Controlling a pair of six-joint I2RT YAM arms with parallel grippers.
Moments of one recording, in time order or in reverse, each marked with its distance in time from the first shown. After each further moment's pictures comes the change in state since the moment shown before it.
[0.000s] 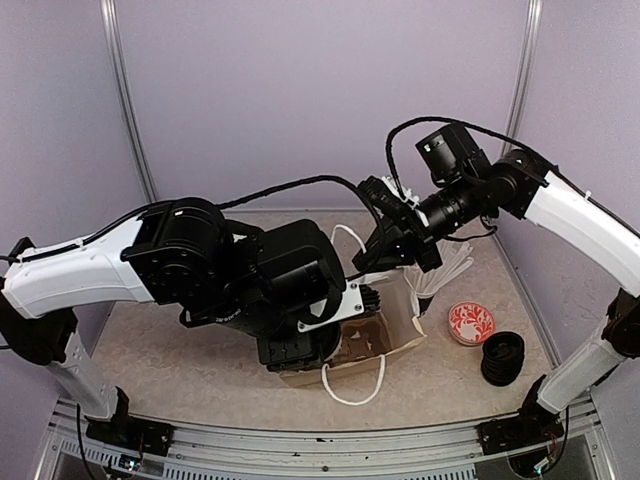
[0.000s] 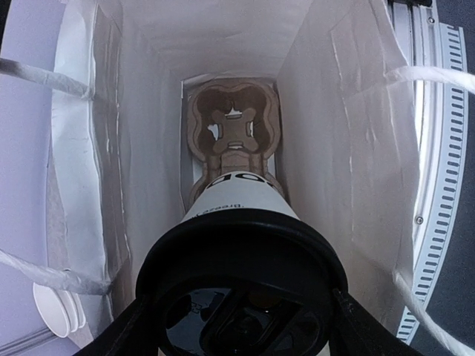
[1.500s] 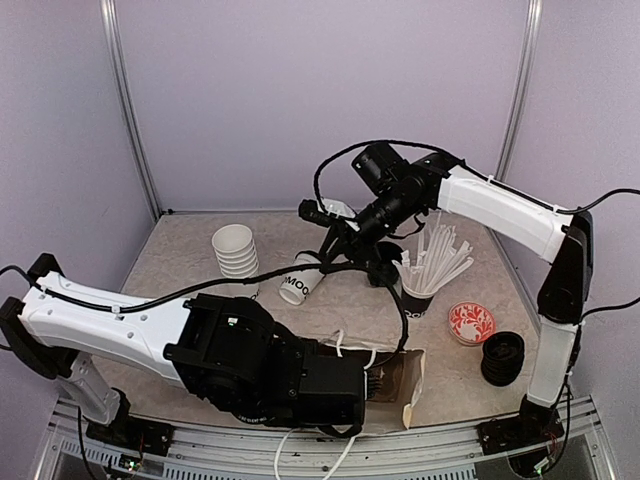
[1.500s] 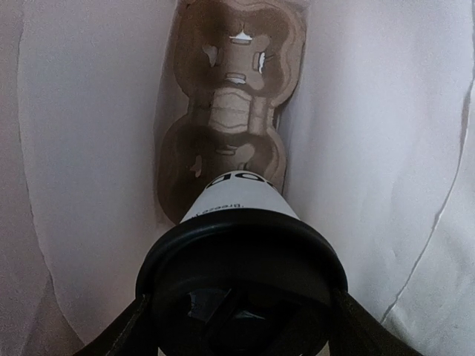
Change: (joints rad) left arm -0.196 0.089 -0.136 -0.061 -0.187 -0.074; right arm -0.033 0.417 0.260 -0.027 0.230 0.035
